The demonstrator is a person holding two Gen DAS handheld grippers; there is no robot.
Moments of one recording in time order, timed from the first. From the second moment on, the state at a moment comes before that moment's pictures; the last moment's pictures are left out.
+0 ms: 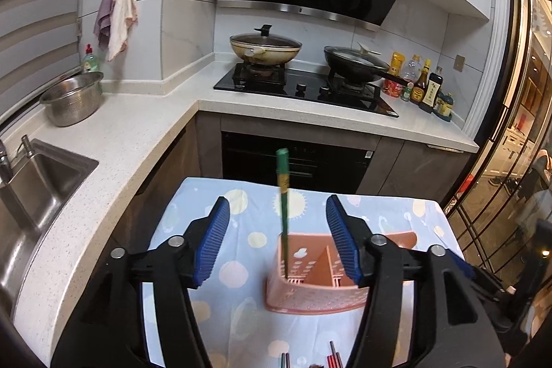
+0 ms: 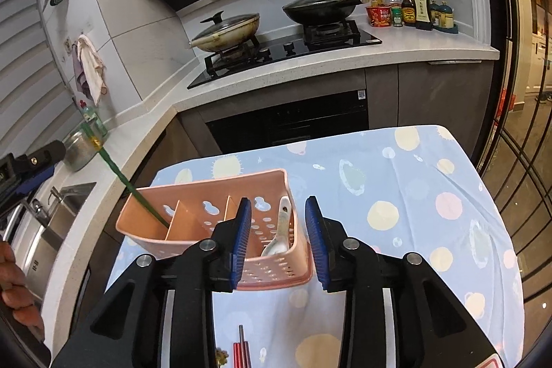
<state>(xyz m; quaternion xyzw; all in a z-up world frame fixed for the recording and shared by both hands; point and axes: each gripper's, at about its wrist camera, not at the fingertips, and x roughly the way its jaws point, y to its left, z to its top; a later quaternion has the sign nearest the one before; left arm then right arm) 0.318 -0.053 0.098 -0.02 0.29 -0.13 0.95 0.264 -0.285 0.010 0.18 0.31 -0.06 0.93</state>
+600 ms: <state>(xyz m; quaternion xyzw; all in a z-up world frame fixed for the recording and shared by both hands) 0.185 -0.016 0.032 0.05 0.36 -0.08 0.93 0.095 -0.227 -0.030 0.16 0.37 -0.03 0.91</state>
